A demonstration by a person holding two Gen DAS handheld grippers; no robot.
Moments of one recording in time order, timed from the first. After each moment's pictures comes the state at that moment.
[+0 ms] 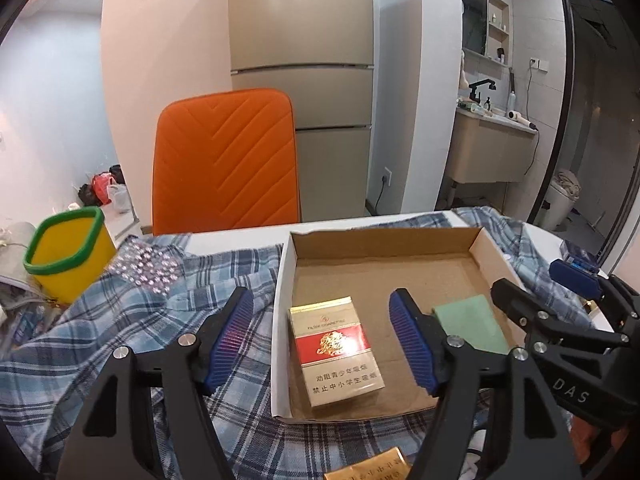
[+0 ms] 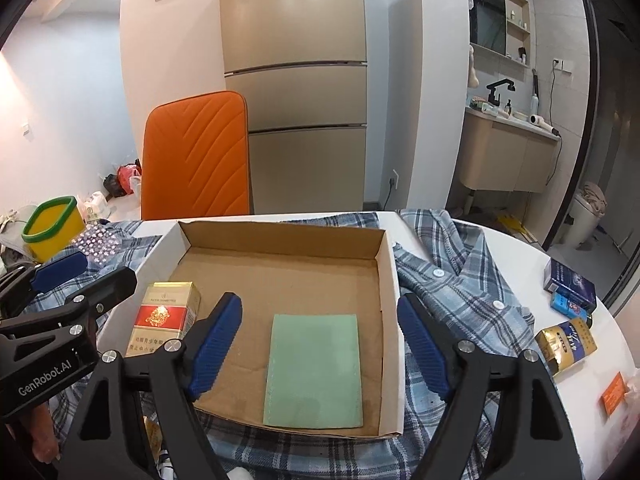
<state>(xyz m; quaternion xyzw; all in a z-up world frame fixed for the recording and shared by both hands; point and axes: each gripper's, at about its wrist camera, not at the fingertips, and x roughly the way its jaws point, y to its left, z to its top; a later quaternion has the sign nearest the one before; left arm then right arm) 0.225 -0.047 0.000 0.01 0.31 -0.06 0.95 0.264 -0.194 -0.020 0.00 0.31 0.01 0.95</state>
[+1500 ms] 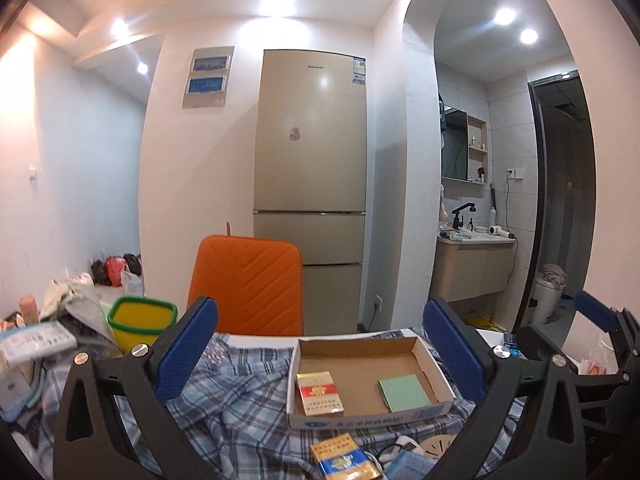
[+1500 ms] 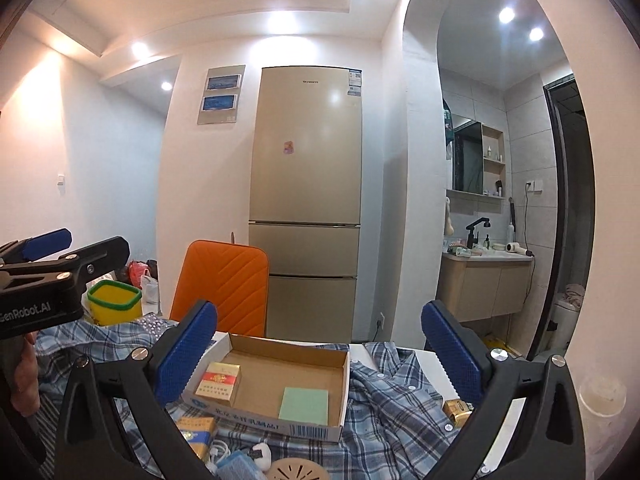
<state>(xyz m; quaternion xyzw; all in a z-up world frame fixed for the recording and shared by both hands) 0.055 -0.024 0.089 -0.03 0.07 -0.05 1.00 0.048 -0.194 0.083 -0.04 0.04 0.01 1.00</state>
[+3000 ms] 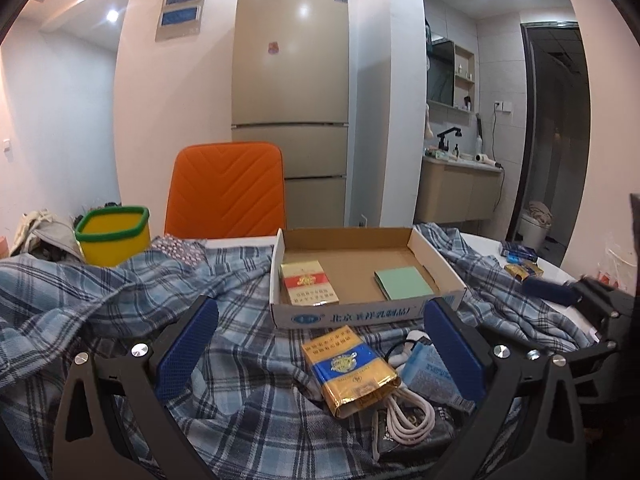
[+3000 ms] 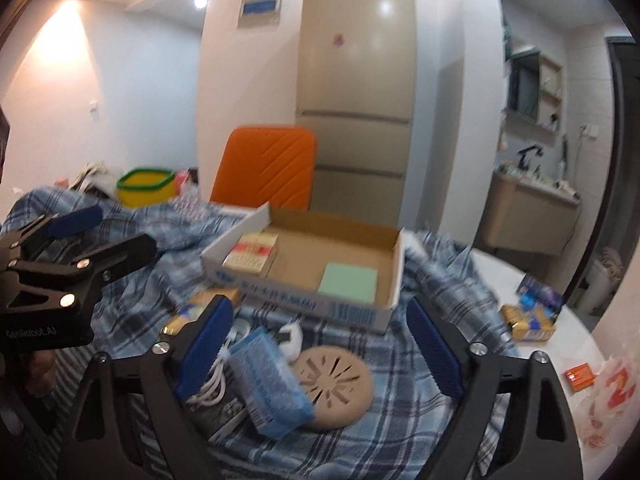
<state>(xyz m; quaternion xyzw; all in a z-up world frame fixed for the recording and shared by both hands) 0.068 -0.030 -0.004 0.00 0.21 -0.09 0.97 0.090 -0.187 -0.017 -0.07 0.25 0.11 0.96</state>
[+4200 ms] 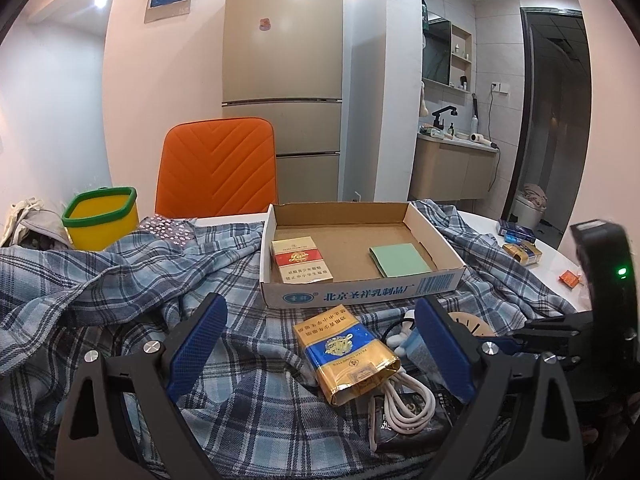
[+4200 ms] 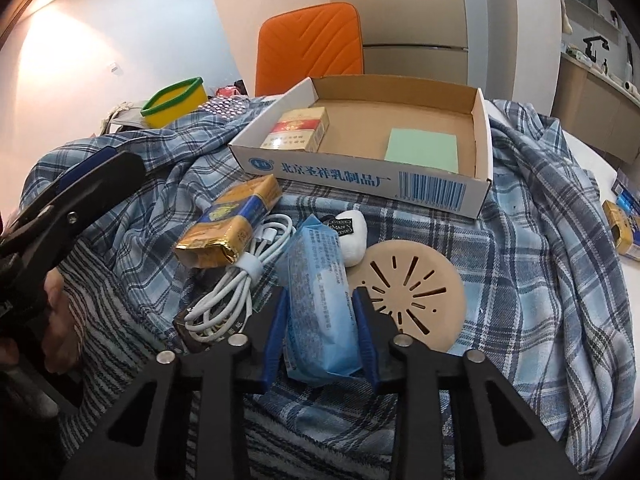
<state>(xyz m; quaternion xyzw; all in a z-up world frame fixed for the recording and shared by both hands) 0.077 -0.033 -0.014 0.00 0.25 -0.10 0.96 0.130 -0.188 -0.069 -0.01 0.43 0.20 0.88</state>
